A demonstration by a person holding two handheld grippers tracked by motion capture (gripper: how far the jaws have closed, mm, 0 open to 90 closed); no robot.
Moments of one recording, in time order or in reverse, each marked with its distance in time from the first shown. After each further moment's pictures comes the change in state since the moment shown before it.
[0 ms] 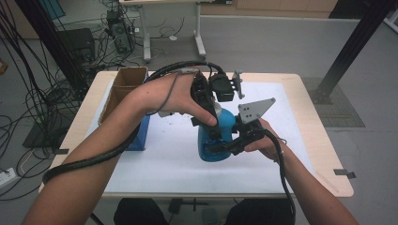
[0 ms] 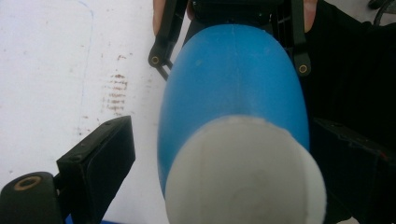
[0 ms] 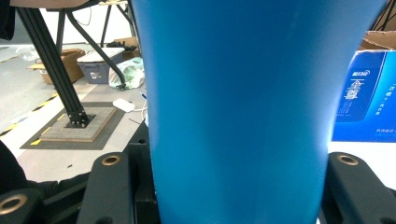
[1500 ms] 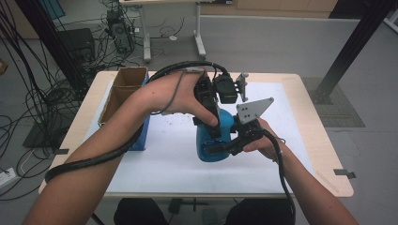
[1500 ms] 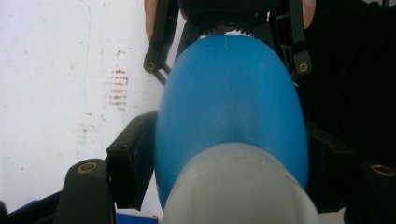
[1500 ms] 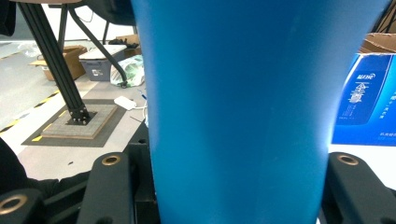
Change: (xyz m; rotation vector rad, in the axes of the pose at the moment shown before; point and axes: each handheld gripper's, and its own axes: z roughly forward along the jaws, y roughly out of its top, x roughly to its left) left arm -0.004 0.008 -0.001 0.059 0.013 0.045; right arm 0.001 0.003 0.003 0.009 0.012 -0.009
